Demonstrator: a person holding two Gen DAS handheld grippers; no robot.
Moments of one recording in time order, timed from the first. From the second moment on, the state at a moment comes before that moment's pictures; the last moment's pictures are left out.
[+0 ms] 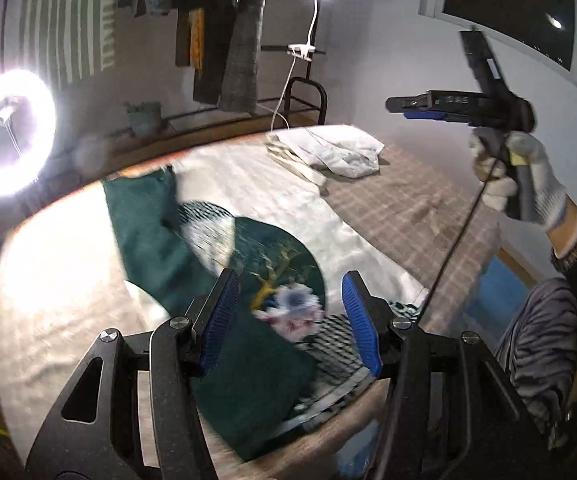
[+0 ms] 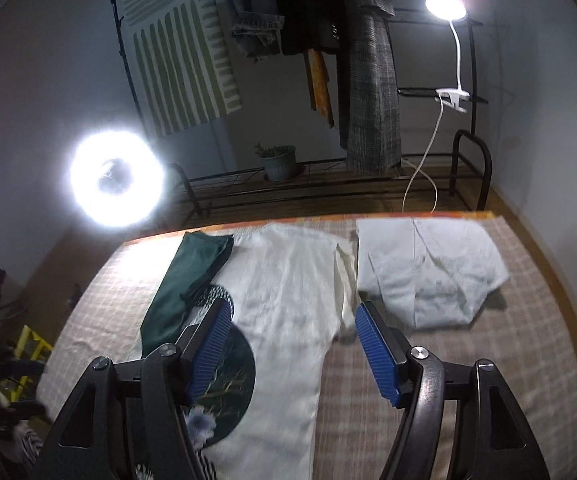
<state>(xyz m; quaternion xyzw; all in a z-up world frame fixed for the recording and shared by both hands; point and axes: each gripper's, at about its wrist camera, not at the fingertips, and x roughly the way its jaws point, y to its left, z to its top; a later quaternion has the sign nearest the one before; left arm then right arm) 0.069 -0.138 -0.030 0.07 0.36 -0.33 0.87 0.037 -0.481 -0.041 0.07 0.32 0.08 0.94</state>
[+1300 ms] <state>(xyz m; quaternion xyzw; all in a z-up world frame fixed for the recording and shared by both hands) 0.045 -0.328 -0.173 0.06 0.45 -0.36 0.82 0.175 -0.565 -0.217 0.31 0.43 0.10 0.84</state>
